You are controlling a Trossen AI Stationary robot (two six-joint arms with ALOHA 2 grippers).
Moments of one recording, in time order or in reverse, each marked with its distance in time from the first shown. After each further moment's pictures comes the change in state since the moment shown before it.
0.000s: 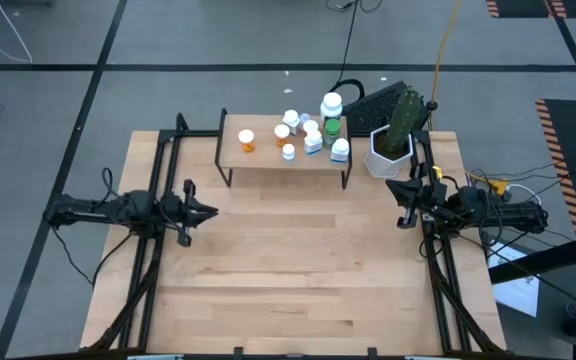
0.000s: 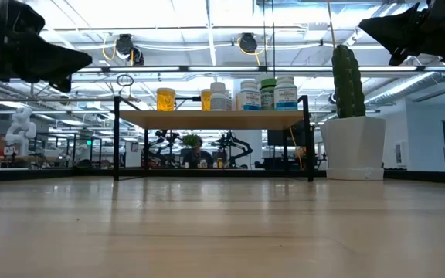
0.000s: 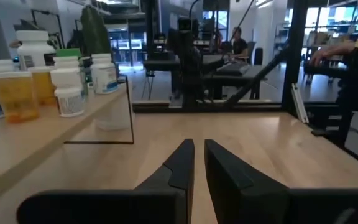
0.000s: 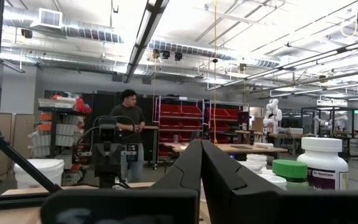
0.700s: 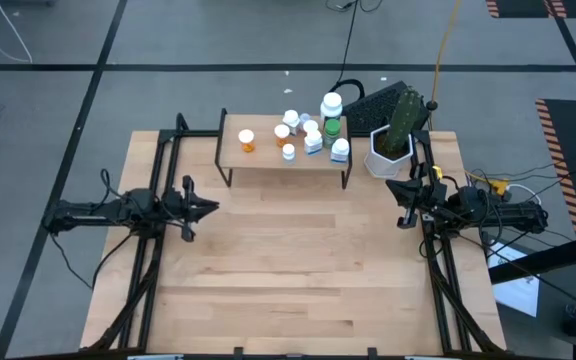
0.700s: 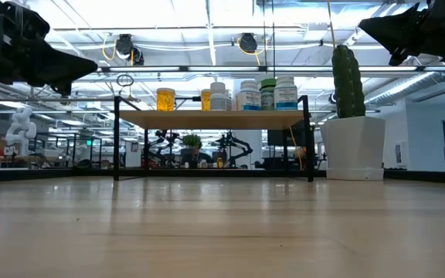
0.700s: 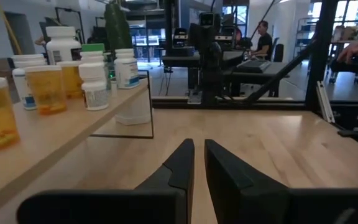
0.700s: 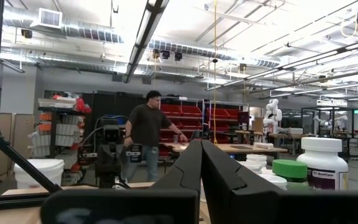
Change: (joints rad) left arm 0.077 -0.001 0.001 -0.023 0.000 0.000; right arm 0.000 0.000 0.000 0.000 0.000 0.000
